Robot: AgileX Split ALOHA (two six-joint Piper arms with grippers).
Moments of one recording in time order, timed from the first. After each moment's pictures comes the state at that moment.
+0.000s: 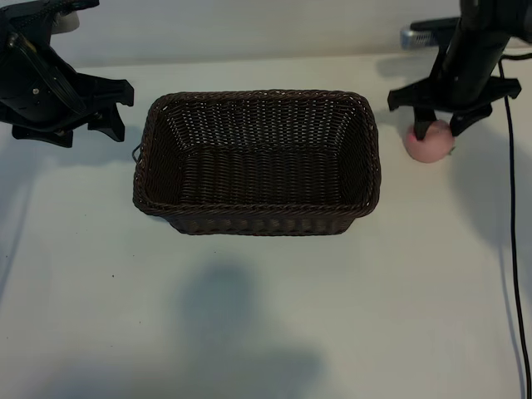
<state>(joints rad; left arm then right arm) -0.15 1.67 -1.29 -0.13 0.88 -0.11 0.25 2.25 -1.75 0.02 1.00 0.11</state>
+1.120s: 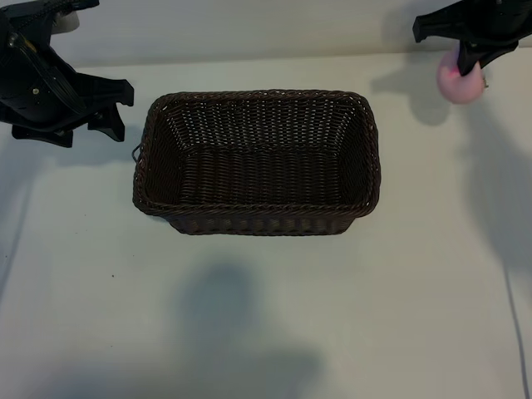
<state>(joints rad) -0.15 1.67 -1.29 -0.13 0.88 -0.11 0.25 2.03 -1.87 0.00 1.22 0.11</state>
